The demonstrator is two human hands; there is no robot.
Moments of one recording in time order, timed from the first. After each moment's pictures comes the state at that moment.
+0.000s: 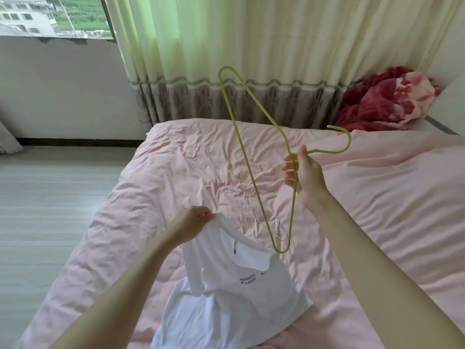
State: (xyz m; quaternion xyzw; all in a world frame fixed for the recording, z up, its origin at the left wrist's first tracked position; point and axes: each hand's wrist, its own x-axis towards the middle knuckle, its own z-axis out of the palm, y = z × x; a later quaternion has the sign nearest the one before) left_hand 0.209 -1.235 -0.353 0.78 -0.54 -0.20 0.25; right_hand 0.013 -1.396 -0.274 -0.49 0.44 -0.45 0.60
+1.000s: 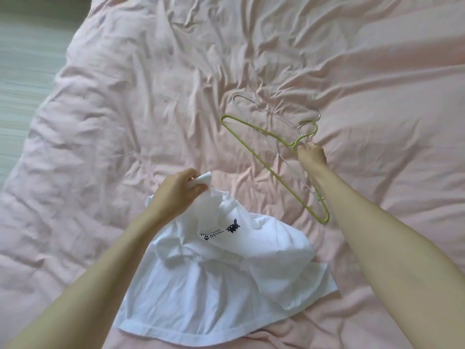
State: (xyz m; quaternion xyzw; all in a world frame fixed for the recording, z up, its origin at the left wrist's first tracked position) left_hand 0.260 -1.330 -0.571 0.85 -0.39 -0.28 0.23; right_hand 0.081 -1.580 -0.630 -0.63 0.66 -0.06 0.41
